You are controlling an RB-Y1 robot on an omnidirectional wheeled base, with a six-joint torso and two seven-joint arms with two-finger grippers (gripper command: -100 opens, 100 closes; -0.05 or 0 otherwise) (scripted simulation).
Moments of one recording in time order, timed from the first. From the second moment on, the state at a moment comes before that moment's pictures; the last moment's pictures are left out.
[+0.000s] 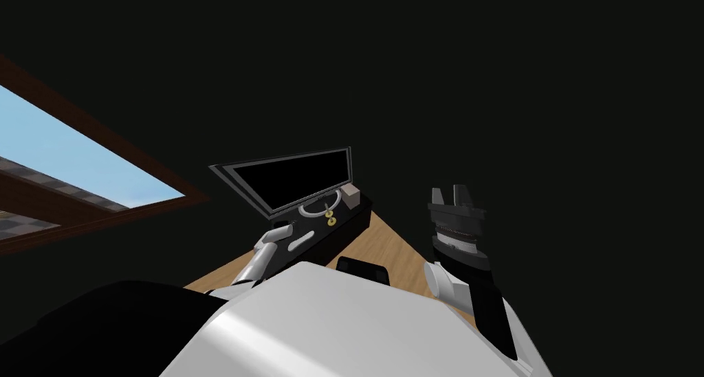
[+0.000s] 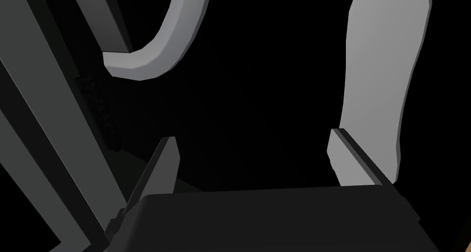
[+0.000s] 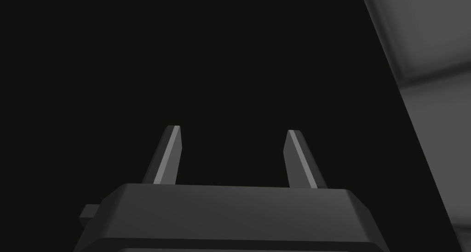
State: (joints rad) left arm 0.05 0.51 0.37 -1.10 0.45 0.65 0.15; right arm 0.49 -0.01 0.00 -2.35 0.06 -0.48 -0.15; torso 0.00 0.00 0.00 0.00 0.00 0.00
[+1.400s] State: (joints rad) left arm -0.06 0.55 0.38 -0.74 0.53 0.80 0.17; right arm 0.49 -0.01 0.00 -2.35 0.06 -0.48 -0.15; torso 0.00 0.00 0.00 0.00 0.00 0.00
